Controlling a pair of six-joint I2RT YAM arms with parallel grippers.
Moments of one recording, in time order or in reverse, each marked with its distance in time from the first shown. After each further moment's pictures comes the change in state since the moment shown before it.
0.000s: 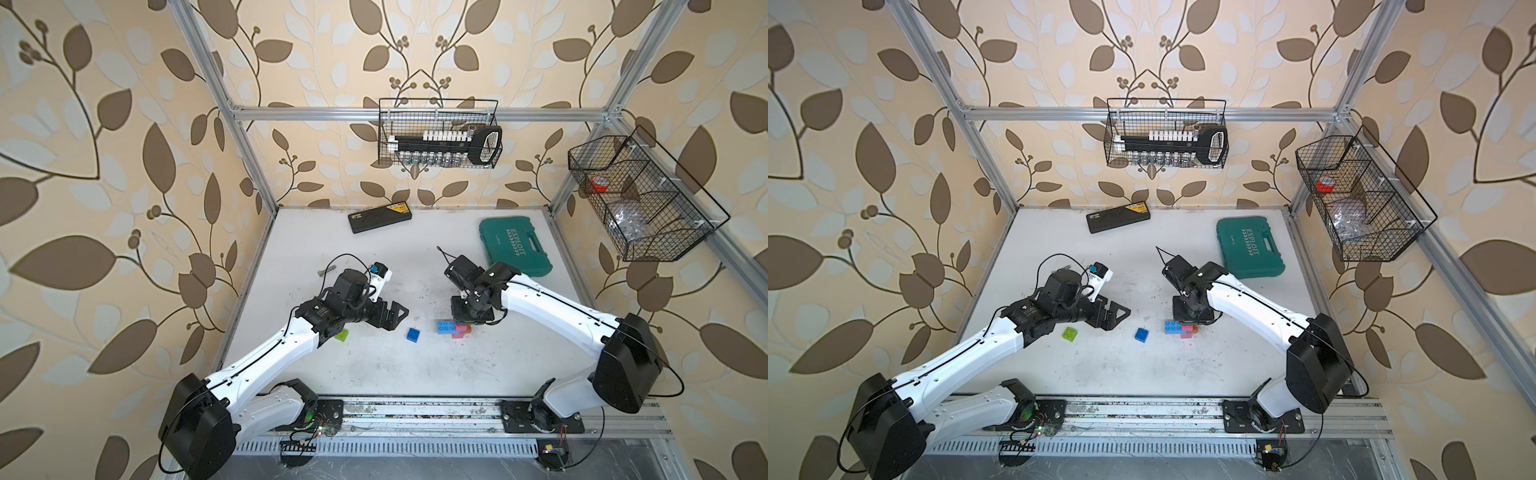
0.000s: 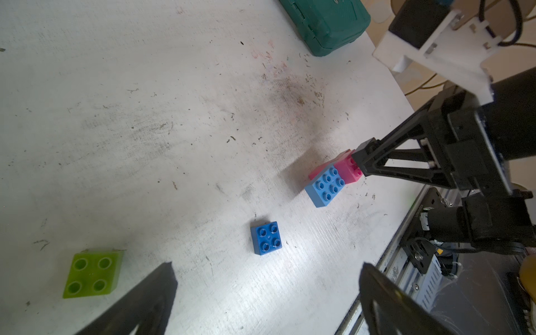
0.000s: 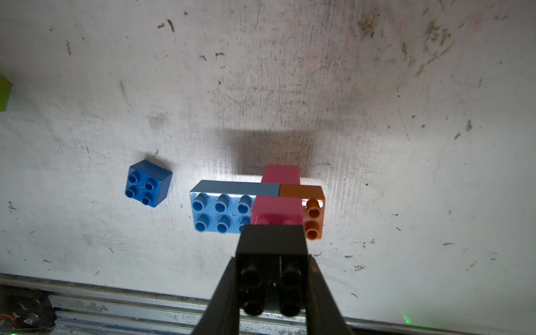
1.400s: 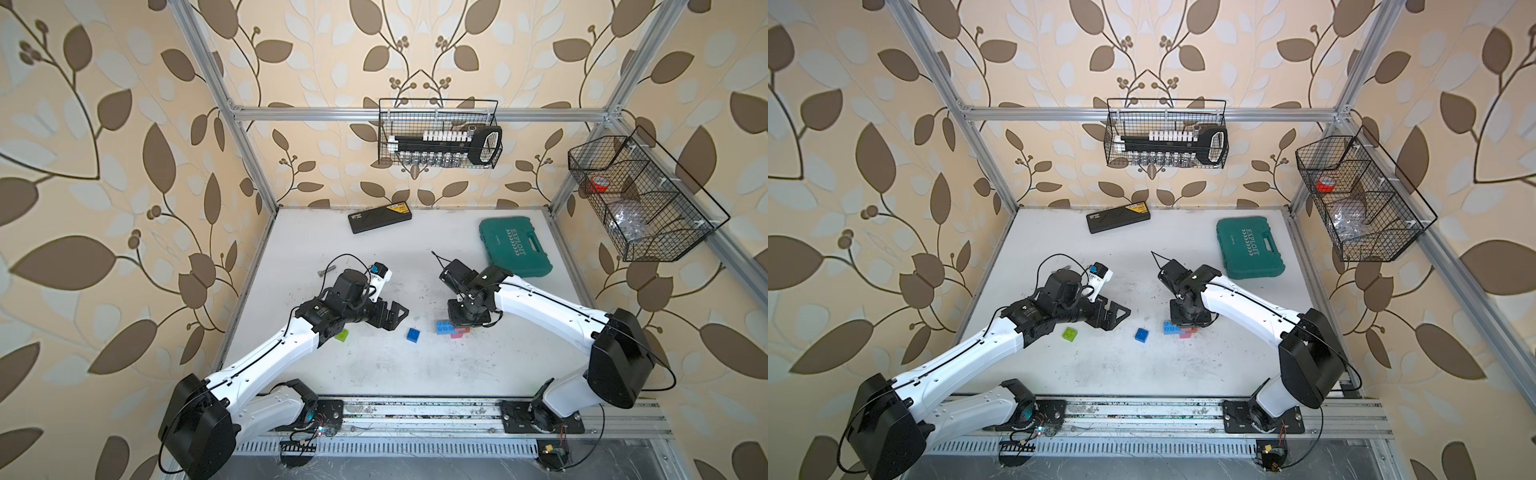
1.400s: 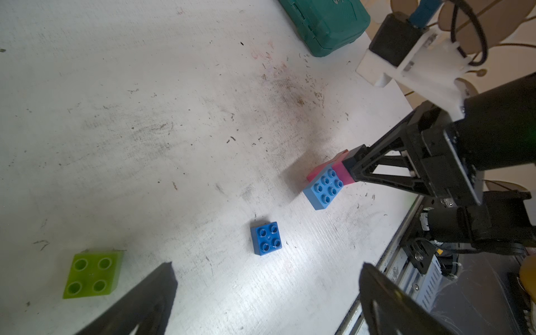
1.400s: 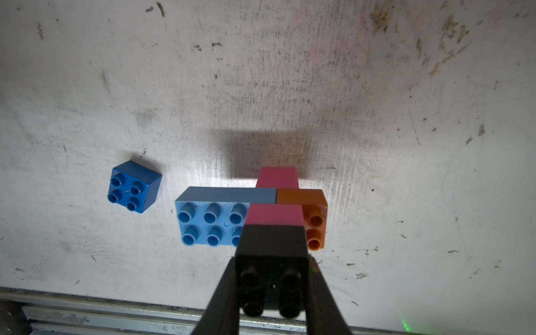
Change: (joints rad) left arm 0.000 0.000 0.000 0.001 0.000 0.000; right arm 0.021 0.040 -0.013 0.026 0.019 -0.010
